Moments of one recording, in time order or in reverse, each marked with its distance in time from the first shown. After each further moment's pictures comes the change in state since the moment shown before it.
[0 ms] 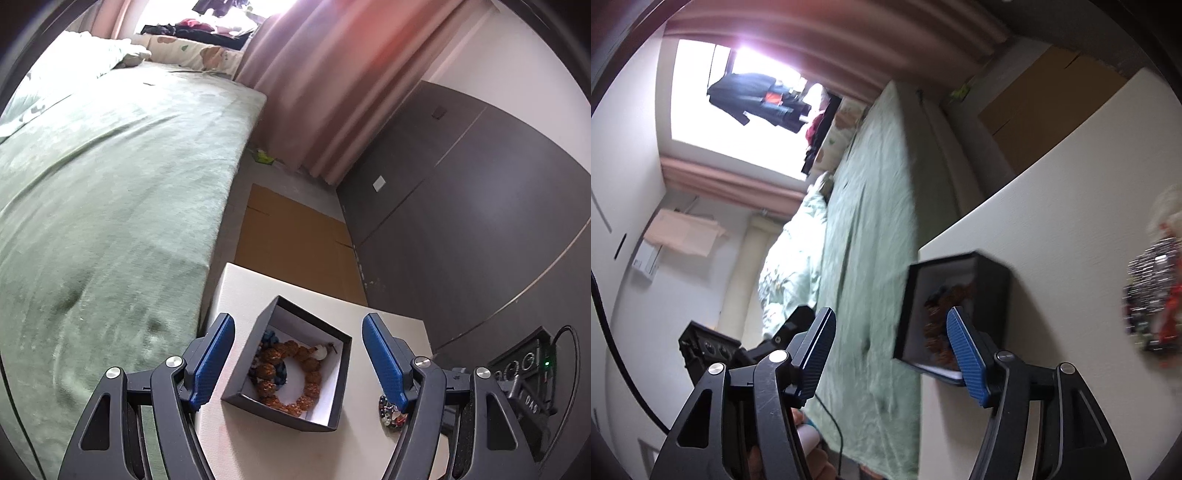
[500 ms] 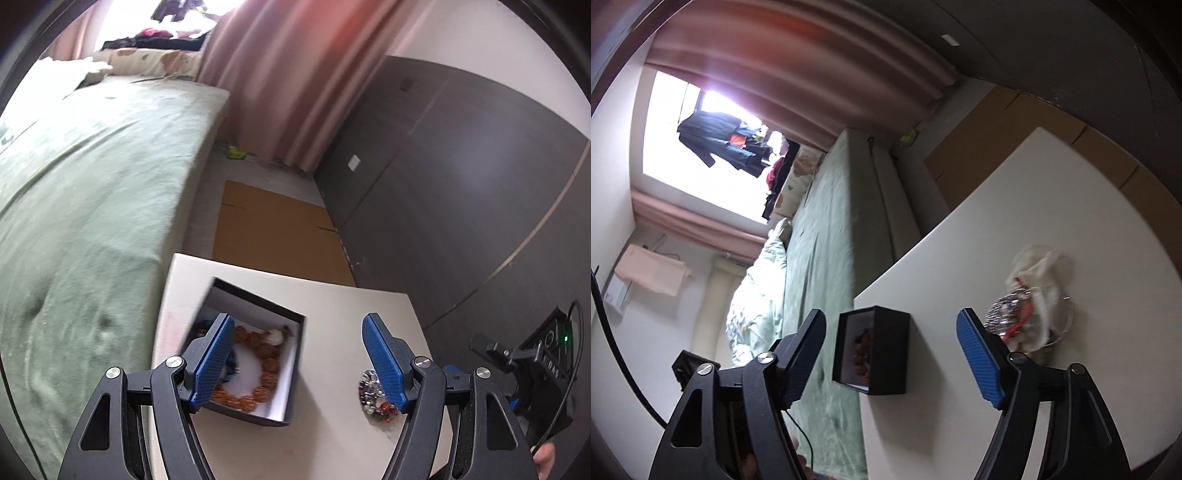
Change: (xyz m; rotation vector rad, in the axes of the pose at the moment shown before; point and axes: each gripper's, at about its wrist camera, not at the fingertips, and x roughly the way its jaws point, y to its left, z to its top) left arm 0.026 -0.061 -0.026 0.141 0.033 -0.035; right arm -0.106 -0.041 0.024 0.055 -0.148 -0.163
